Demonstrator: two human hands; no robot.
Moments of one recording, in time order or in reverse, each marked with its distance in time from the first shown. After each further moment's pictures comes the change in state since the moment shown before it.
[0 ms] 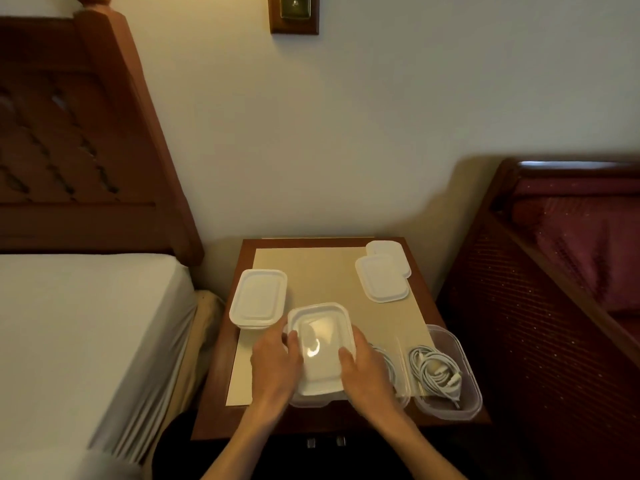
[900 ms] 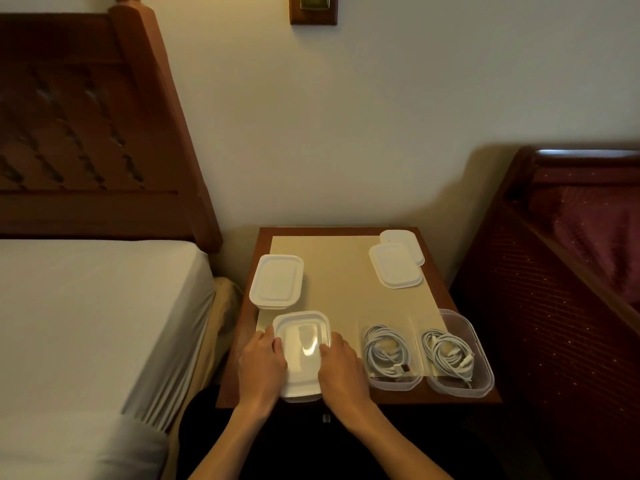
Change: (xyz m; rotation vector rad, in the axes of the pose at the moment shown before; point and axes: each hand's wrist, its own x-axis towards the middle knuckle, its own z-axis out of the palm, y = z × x) left_hand -0.017 -0.057 -0.031 0.317 0.046 -0.001; right_hand -0.017 -0.004 0.064 -0.364 -0.080 0.036
